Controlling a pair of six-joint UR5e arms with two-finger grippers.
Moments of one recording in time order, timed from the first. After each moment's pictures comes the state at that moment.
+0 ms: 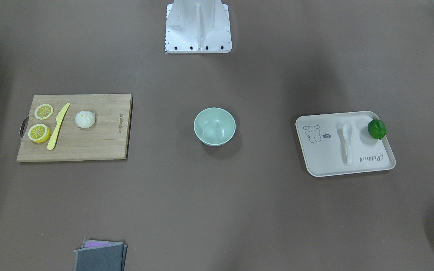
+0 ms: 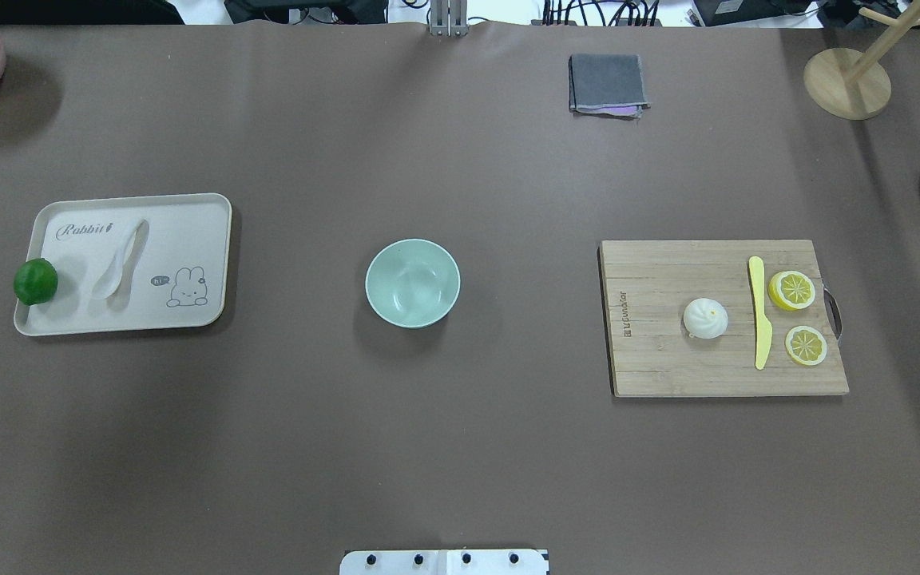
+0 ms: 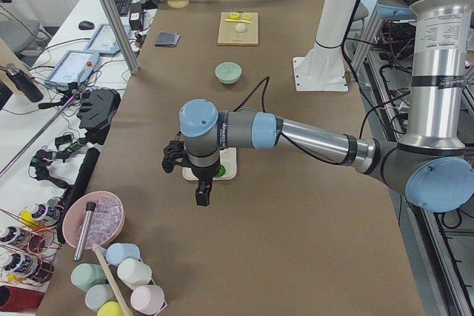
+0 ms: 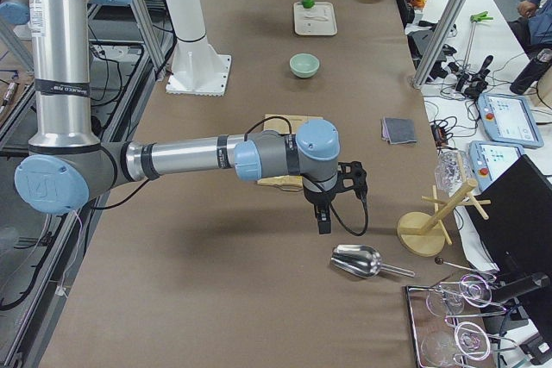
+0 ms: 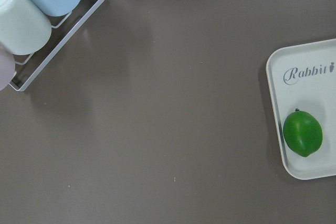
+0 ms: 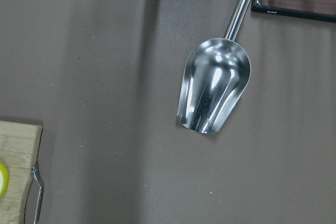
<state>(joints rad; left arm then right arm) -1.61 -1.55 -1.82 -1.34 -2.31 0.13 1.57 -1.60 1.74 -1.53 2.32 0.01</state>
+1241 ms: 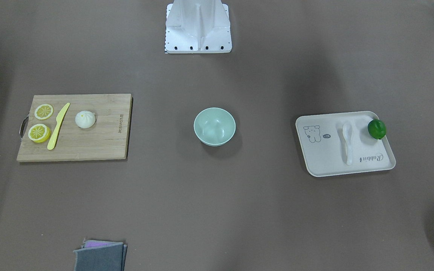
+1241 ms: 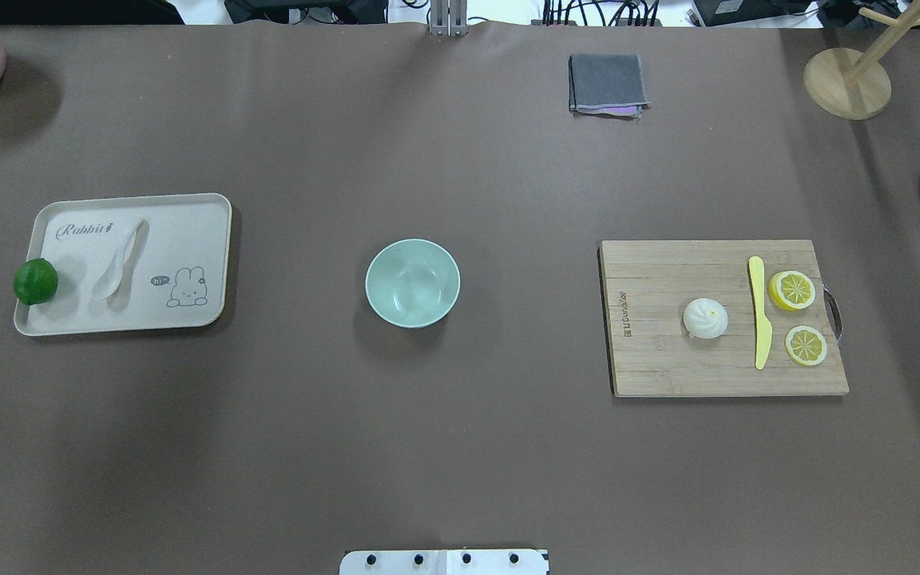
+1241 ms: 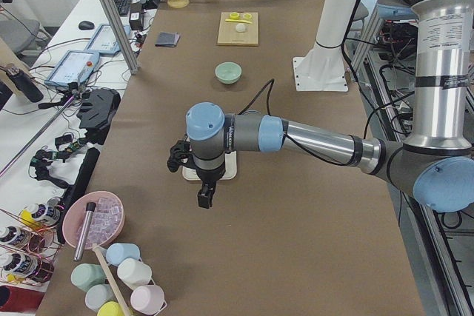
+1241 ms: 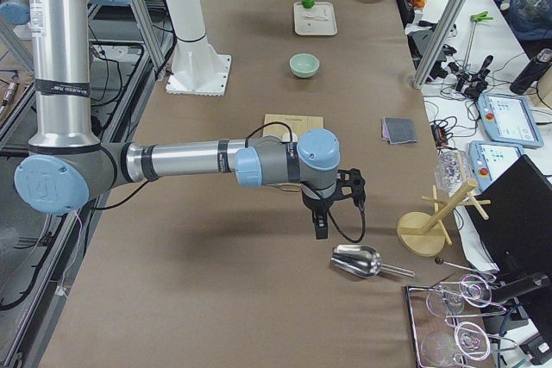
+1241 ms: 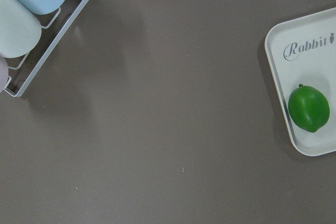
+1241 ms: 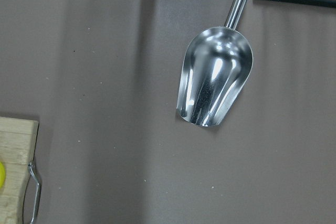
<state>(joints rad) -1.61 -1.51 -1.85 -1.38 -2.32 0.23 1.57 -1.60 1.72 -1.53 2.34 0.01</state>
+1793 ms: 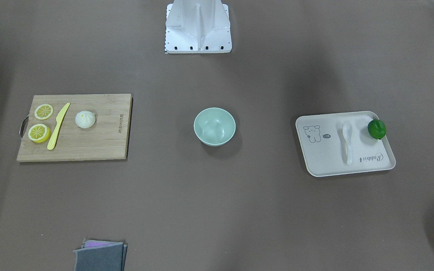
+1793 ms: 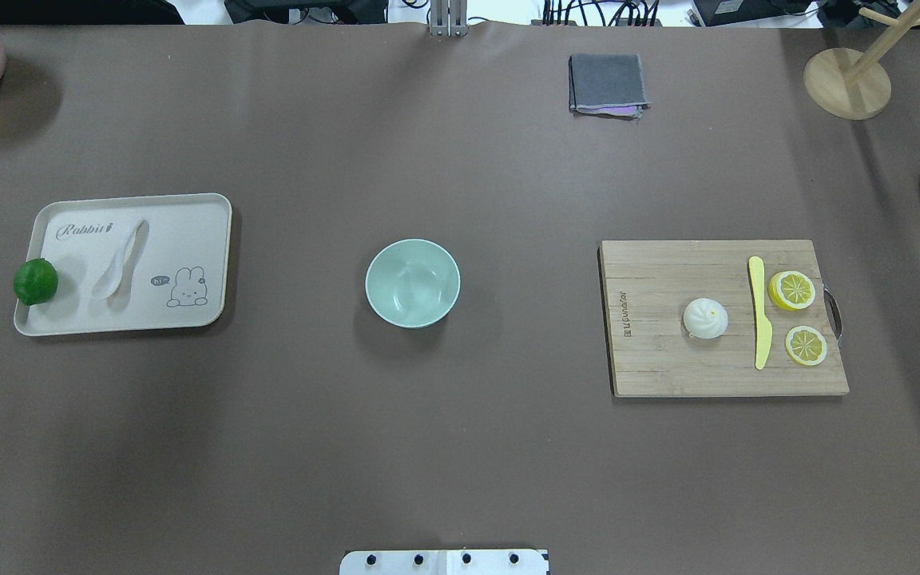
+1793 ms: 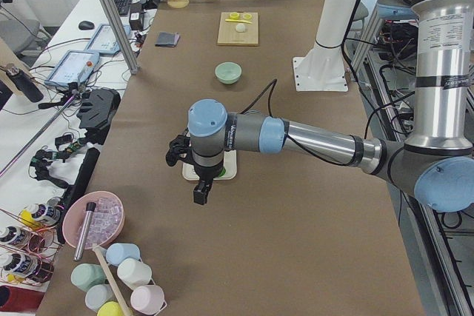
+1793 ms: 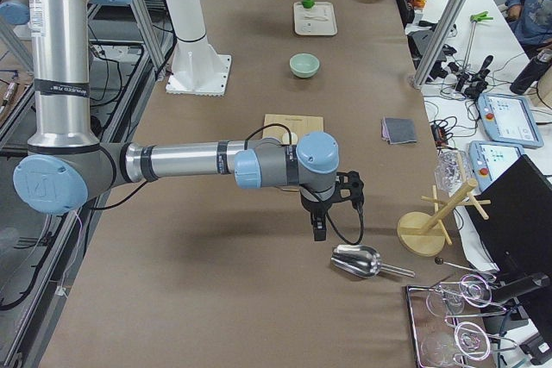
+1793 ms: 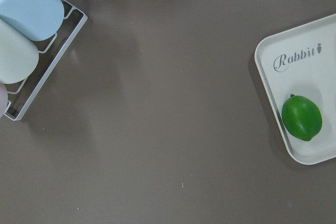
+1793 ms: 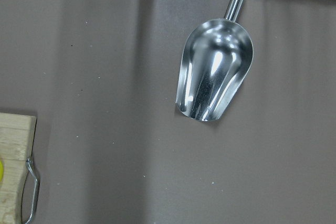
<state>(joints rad) -1.61 -1.51 -1.85 -1.45 -2.32 0.23 1.57 -1.61 1.71 -1.51 2.34 0.01</state>
